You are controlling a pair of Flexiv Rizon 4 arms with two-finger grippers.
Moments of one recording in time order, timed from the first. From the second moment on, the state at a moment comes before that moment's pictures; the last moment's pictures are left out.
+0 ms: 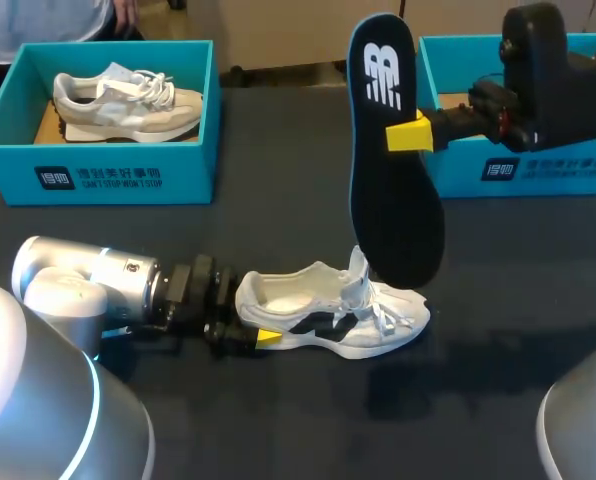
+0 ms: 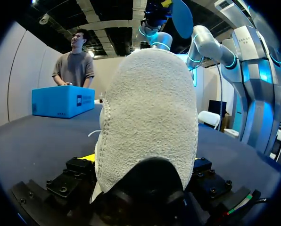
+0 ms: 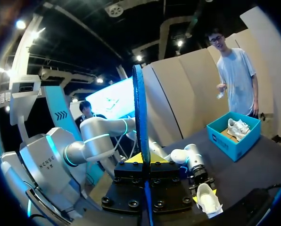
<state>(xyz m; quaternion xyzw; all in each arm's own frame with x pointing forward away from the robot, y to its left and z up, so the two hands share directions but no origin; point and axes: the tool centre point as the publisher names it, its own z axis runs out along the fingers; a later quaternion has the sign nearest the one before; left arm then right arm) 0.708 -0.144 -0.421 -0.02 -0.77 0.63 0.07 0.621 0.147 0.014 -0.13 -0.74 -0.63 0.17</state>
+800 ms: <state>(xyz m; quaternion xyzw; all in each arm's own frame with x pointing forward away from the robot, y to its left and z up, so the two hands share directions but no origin) 0.713 -0.113 -0.418 -0.02 -0.80 0.59 0.04 0.620 0.147 0.013 -0.13 -0.74 -0.63 0.17</state>
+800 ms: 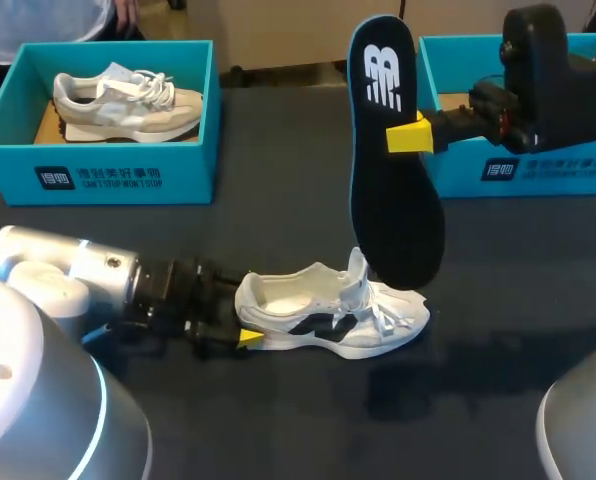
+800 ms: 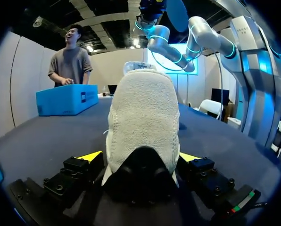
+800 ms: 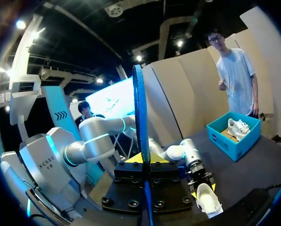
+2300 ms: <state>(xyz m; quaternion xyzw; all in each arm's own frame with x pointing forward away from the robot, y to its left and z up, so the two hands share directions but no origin) 0.710 -0.101 -0.392 0.00 -0.89 0.46 0.00 0.620 0.147 0.013 -0.13 -0.74 -0.63 0.17</state>
